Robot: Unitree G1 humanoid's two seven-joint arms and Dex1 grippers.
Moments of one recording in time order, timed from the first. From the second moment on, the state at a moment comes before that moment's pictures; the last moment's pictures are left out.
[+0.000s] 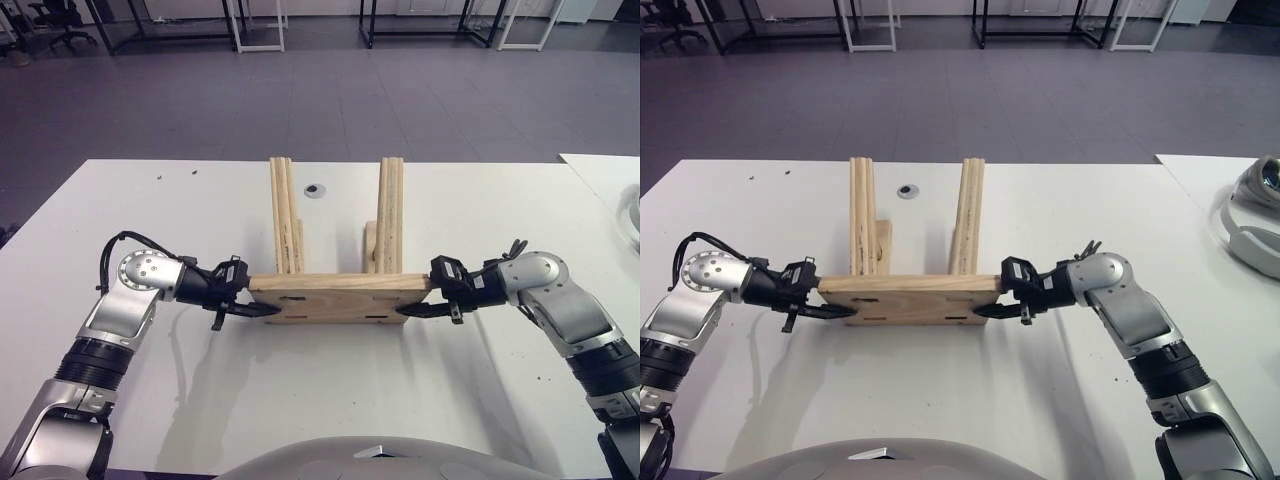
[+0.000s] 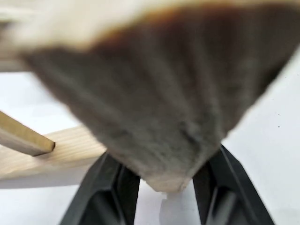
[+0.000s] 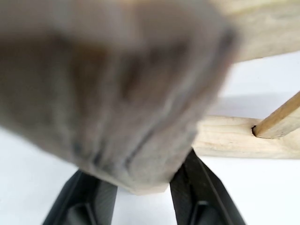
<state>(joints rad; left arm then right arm) -0.25 0.76 -0.15 0.09 -0.30 -0.02 -1.45 -0.27 -0.75 0.20 -0.06 0.32 0.33 1.31</state>
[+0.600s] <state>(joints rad) -0.85 1.11 -0.21 0.31 -1.53 1.50 -1.13 -1.06 -0.95 0.32 0.41 1.23 1.57 1.36</state>
